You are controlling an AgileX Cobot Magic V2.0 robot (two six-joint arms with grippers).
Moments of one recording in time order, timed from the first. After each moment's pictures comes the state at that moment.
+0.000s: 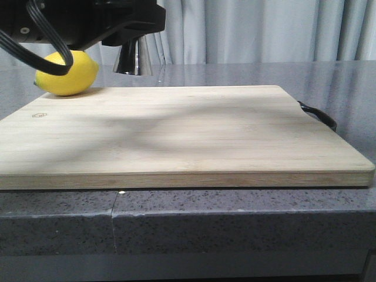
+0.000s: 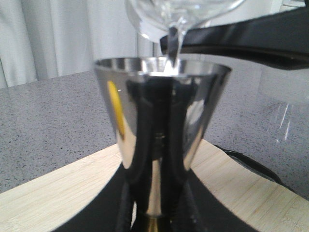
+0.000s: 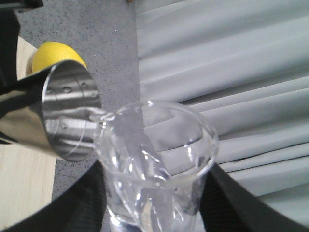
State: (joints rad) left arm -0.70 1.43 -0.66 0.13 -0.60 -0.19; right arm 0.54 1.40 -1.11 -1.40 -0.30 0.07
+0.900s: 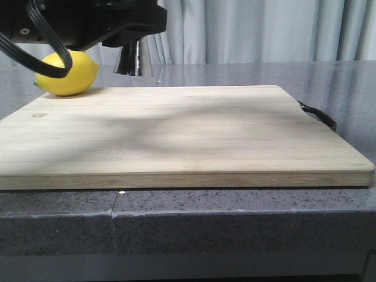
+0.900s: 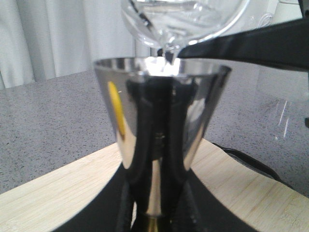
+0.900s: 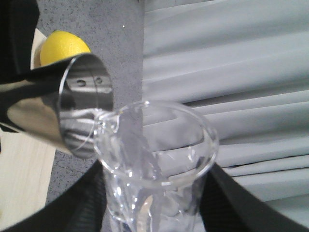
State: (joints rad) left arm -0.70 1.43 -0.66 0.15 -0.60 -0.19; right arm 0.54 1.40 -1.11 -1.50 -0.30 0.07
